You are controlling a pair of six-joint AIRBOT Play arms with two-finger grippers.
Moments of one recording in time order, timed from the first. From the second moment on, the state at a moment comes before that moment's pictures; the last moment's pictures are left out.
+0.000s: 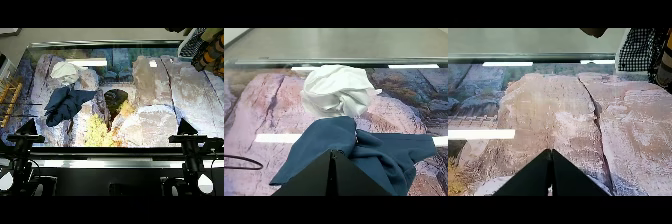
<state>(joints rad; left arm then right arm) 0.00 0.00 -0.01 0.01 -0.01 -0.01 0.00 0.00 0.00 -0.01 0.00 0.01</state>
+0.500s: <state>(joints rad) 0.00 0.00 -0.01 0.01 -0.01 -0.01 0.00 0.00 0.00 -0.01 0.00 0.01</state>
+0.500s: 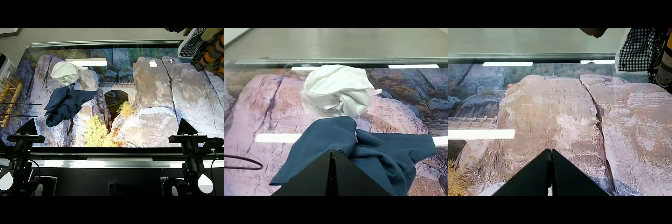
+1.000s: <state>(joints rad) 0.00 0.00 -0.01 0.01 -0.01 -0.01 0.00 0.00 0.00 -0.01 0.01 0.04</state>
